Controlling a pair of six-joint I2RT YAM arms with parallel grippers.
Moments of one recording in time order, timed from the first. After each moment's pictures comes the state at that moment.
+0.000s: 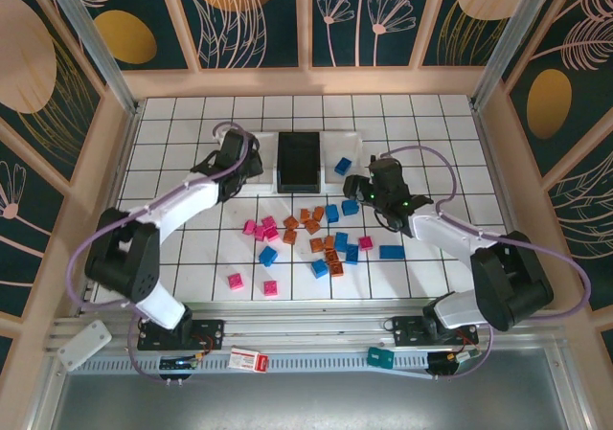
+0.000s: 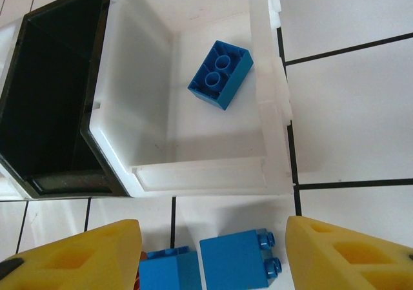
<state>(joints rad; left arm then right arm) -0.43 1.66 1.13 -0.25 -0.27 -0.65 0.51 1.37 0.73 -0.04 0.06 0.59</state>
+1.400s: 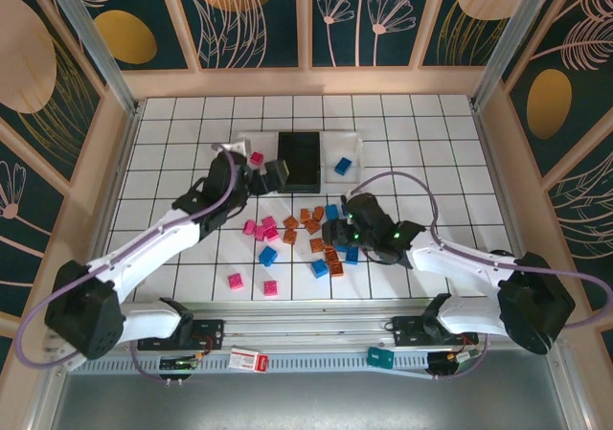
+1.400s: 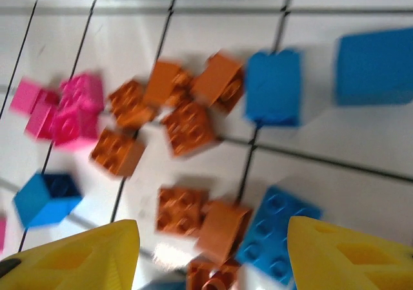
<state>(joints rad) -0.57 1.24 0.83 -0.14 -0.08 -0.69 0.87 1.21 0.63 -0.25 0.03 0.61</state>
